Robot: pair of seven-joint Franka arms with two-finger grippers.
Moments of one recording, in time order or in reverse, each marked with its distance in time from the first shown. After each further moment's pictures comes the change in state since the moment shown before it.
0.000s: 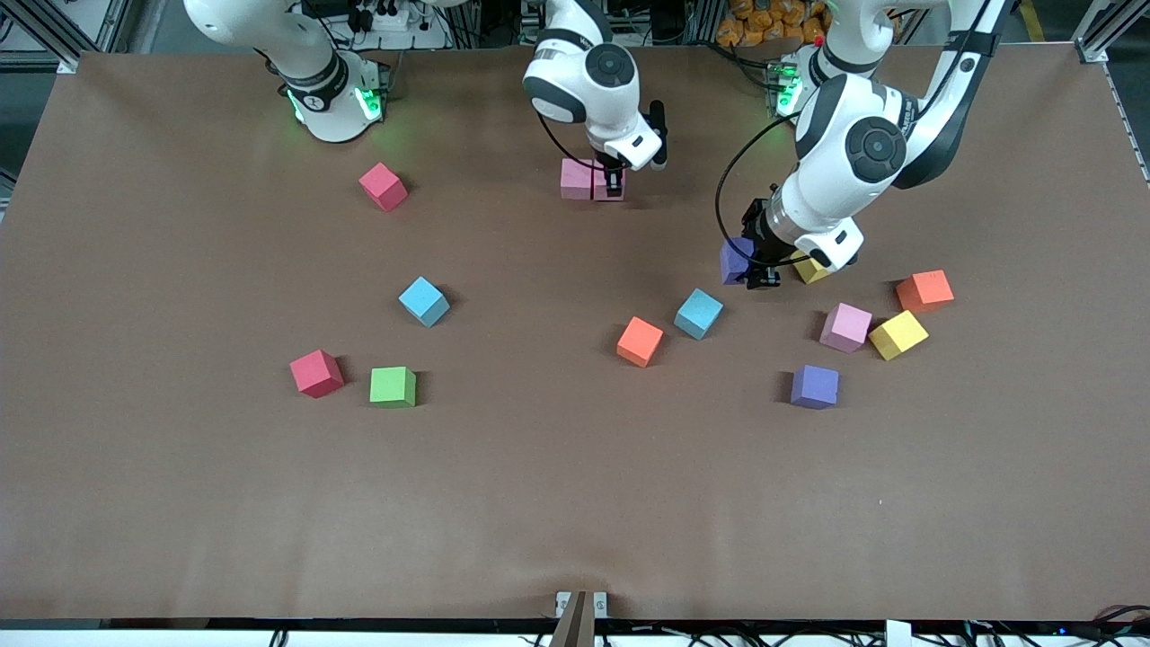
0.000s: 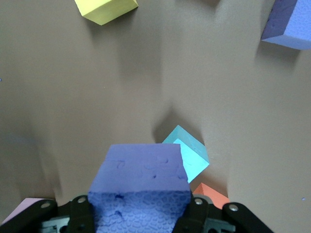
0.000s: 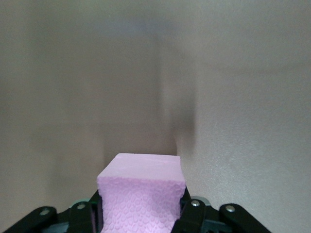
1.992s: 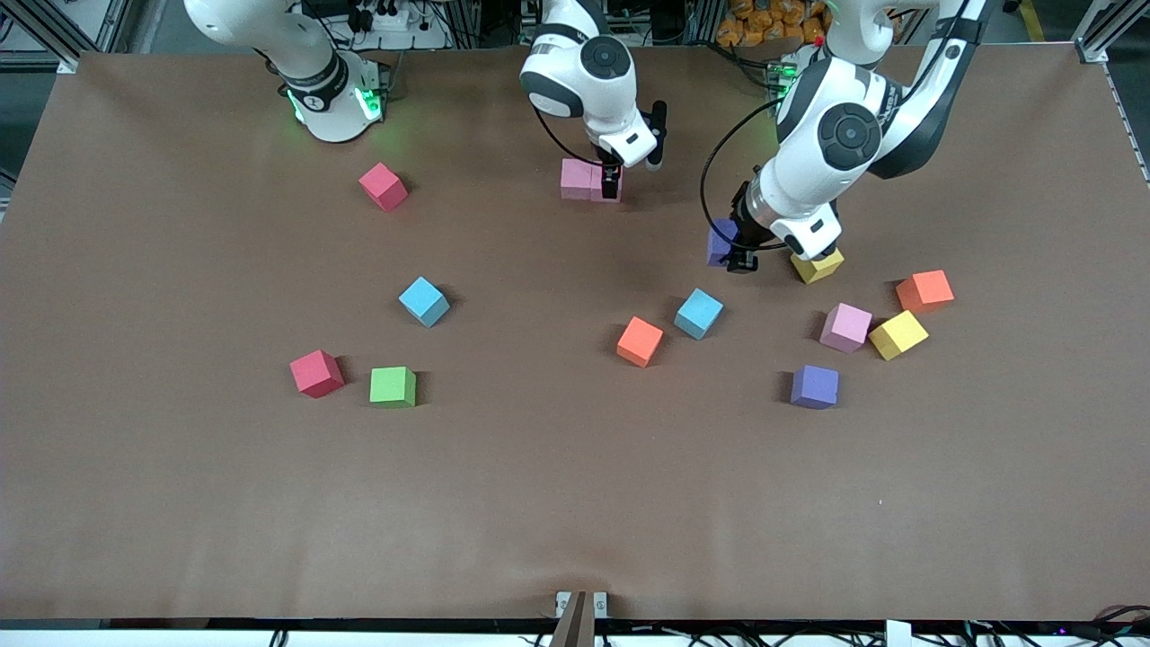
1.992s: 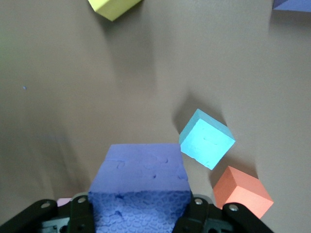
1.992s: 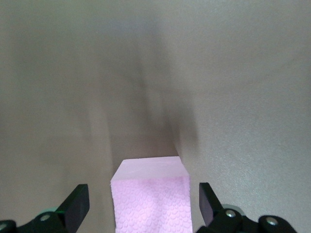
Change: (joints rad) left arm 0.009 -0.033 -0.060 0.017 0.000 -0.101 0.089; right arm 0.012 -0.038 -0.001 -0.006 0.001 -0.014 0.164
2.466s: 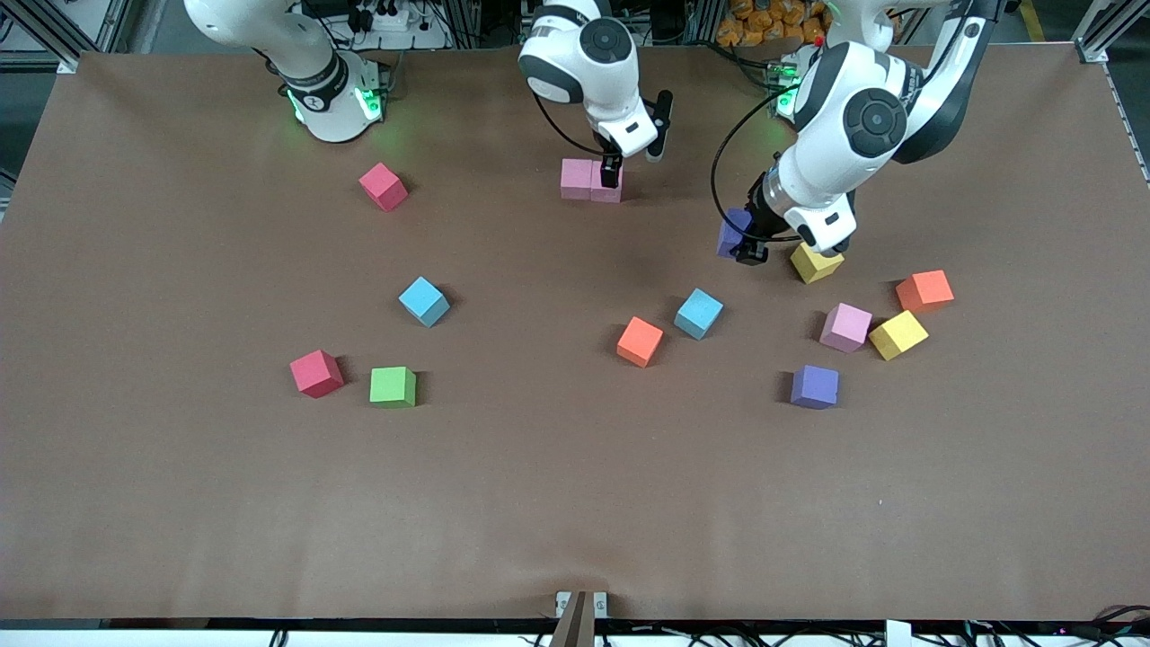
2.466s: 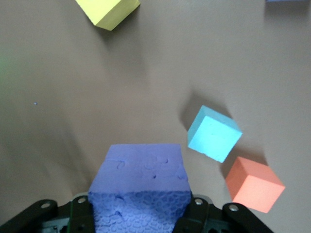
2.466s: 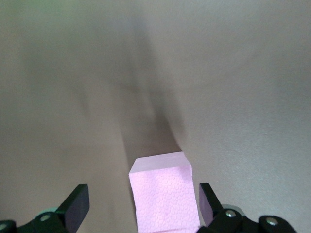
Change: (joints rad) left arm 0.029 -0.071 -0.002 -0.052 -0.091 -0.026 0.179; right arm -0.001 -0.071 -0.002 0.023 0.061 -0.077 0.064
